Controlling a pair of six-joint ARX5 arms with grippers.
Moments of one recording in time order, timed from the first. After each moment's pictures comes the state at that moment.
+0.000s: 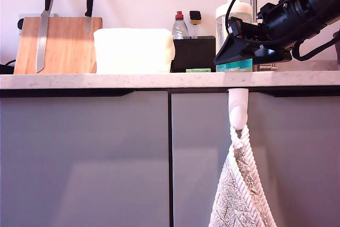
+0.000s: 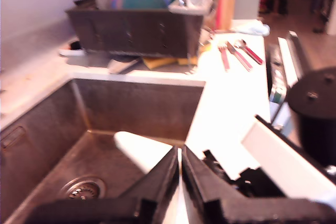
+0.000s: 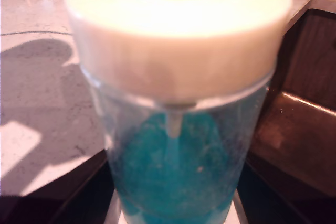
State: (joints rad) left arm -0.69 1.78 1.61 -0.04 0.62 0.17; right arm 0.36 1.37 0.71 0.35 -0.25 -0.17
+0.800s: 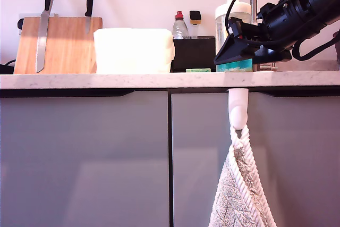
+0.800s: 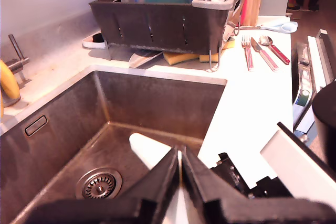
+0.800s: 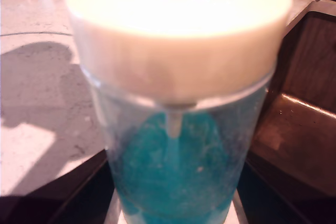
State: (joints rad) left arm -0.71 1.78 1.61 -0.04 0.49 0.14; right arm 0.36 1.37 0.71 0.35 -0.25 -0.18
